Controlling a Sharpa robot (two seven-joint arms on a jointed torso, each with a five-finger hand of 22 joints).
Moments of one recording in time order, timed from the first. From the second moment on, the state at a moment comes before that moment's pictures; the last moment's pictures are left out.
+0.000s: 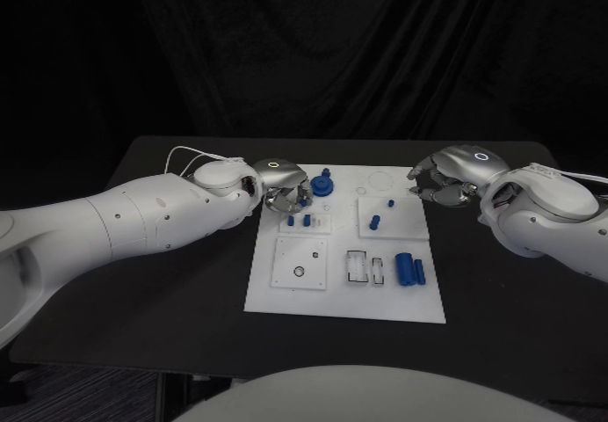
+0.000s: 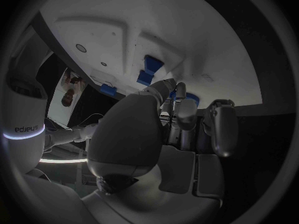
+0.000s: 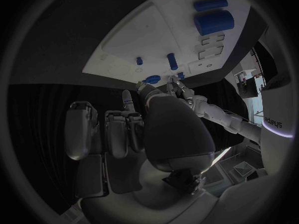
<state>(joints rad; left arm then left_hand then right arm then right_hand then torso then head) 1.25 -0.52 -0.21 1.08 -1.58 -0.22 0.23 1.50 -0.08 0.35 0.05 0.33 1.02 0.07 0.11 0.48 1.01 0.03 0.34 0.39 1.29 -0.03 1.31 0.96 0.05 1.43 0.07 1.35 1.31 1.33 -0.99 -0.25 1.56 -1.64 -0.42 -0.16 1.35 -0.04 0.25 0.18 0.28 0.89 0.12 0.08 0.23 1.46 0.02 1.57 1.31 1.46 -0.05 1.55 1.31 0.04 1.47 0.06 1.37 1.31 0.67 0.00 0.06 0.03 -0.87</state>
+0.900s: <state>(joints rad) 1.25 -0.55 -0.21 1.09 -1.58 -0.24 0.20 1.48 -0.11 0.35 0.07 0.25 0.68 -0.04 0.06 0.34 0.88 0.08 0.22 0.36 1.24 0.00 1.28 0.91 0.05 1.39 0.10 1.29 1.31 1.33 -0.99 -0.25 1.56 -1.64 -0.42 -0.16 1.35 -0.04 0.26 0.18 0.28 0.89 0.12 0.08 0.22 1.46 0.02 1.56 1.31 1.46 -0.05 1.52 1.31 0.04 1.46 0.06 1.33 1.31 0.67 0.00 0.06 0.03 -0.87</state>
